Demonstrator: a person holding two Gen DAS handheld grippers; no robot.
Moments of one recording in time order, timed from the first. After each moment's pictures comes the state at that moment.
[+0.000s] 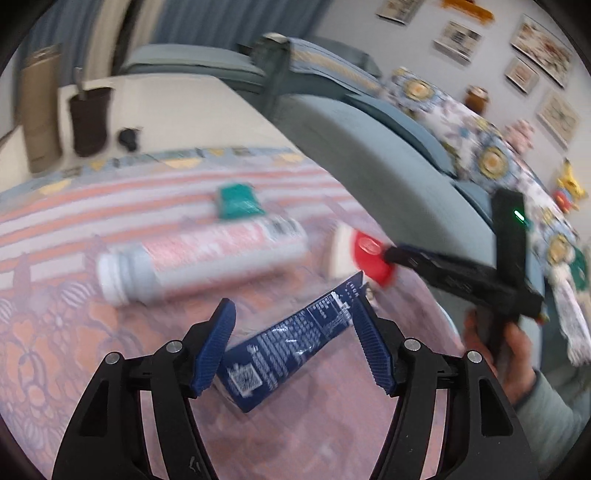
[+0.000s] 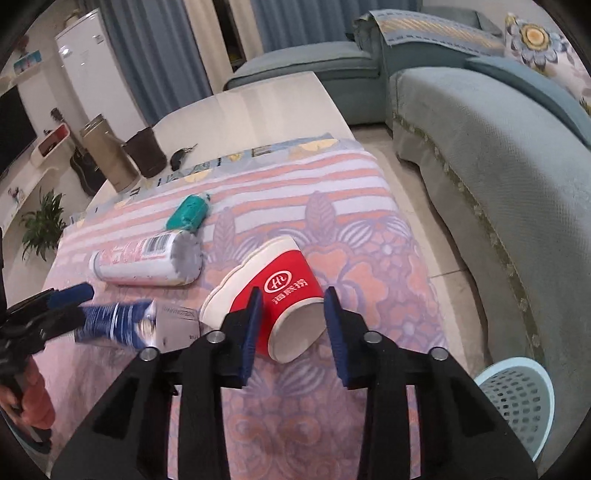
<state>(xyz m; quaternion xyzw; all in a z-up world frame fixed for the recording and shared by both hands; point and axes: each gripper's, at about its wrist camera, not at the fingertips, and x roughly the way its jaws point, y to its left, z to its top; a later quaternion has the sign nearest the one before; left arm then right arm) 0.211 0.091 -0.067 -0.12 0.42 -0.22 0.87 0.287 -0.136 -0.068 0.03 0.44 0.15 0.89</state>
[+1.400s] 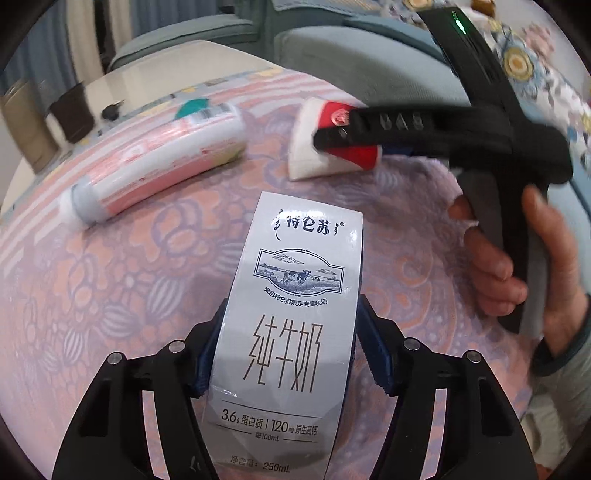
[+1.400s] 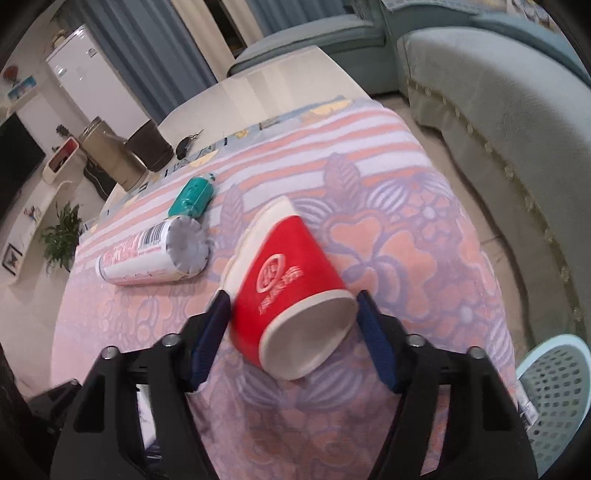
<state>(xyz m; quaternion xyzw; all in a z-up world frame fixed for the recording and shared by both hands) 0.178 0.026 -0.111 0.02 0.50 -0.14 0.85 0.306 -0.127 -0.104 0.09 0.47 0.19 0.86</state>
